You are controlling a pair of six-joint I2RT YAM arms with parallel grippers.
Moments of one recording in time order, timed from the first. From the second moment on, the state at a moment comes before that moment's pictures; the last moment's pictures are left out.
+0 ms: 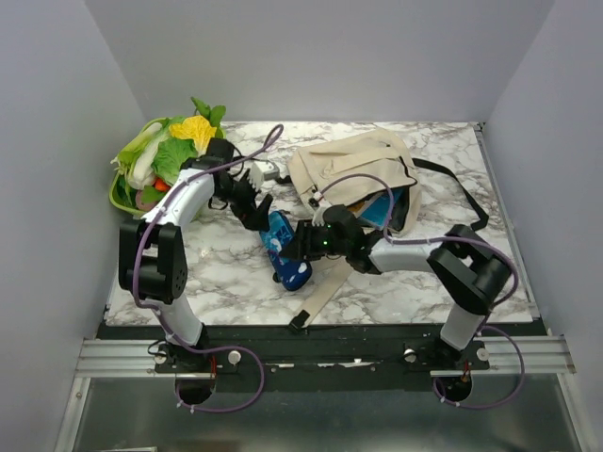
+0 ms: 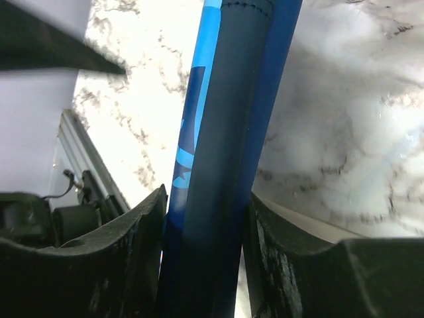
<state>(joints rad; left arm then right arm) -0.18 1.75 1.31 -0.85 0.70 0.69 0.84 1.81 0.87 0.46 -0.29 0.75</state>
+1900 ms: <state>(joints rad) -0.84 1.92 1.69 -0.44 0.33 0.50 0.80 0.50 0.47 -0.63 0.52 0.99</state>
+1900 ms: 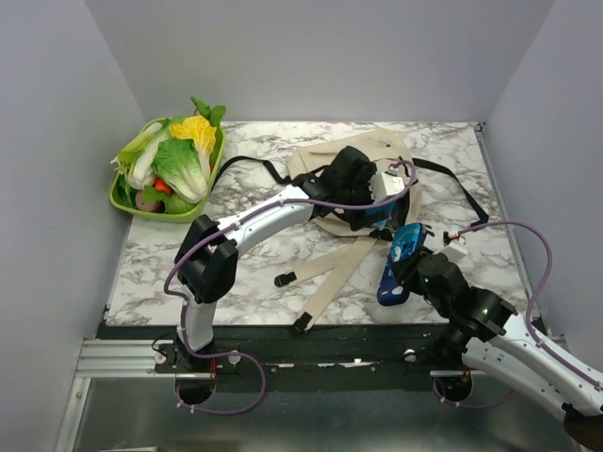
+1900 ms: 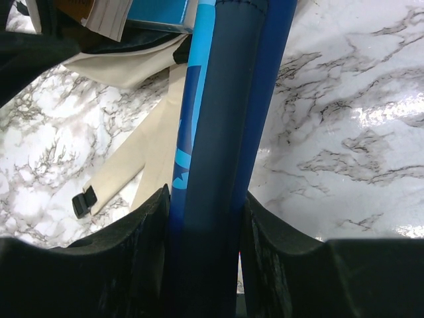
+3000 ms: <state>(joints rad) -0.82 2.18 2.16 -0.60 0.14 0.47 0.44 1.08 0.69 -0.12 0.26 0.75</state>
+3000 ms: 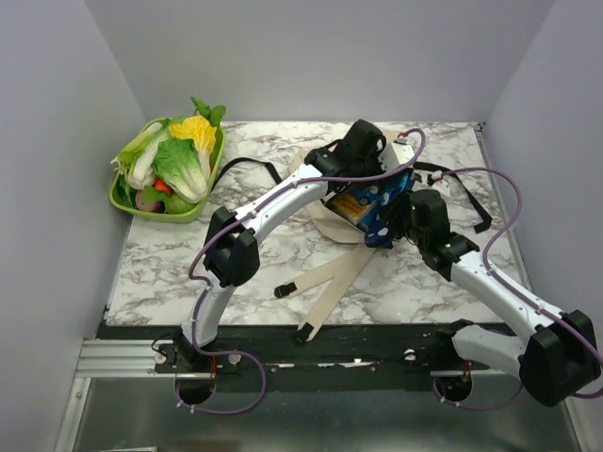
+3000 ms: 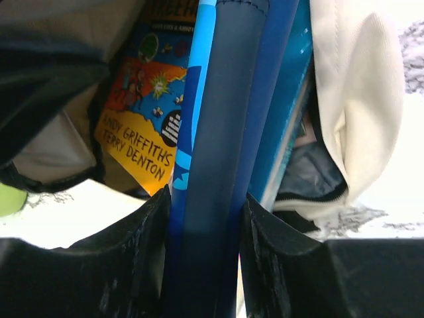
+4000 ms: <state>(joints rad) -0.80 2.11 2.15 -0.71 0.33 0.39 0.44 1.42 0.90 -0.04 0.35 0.78</state>
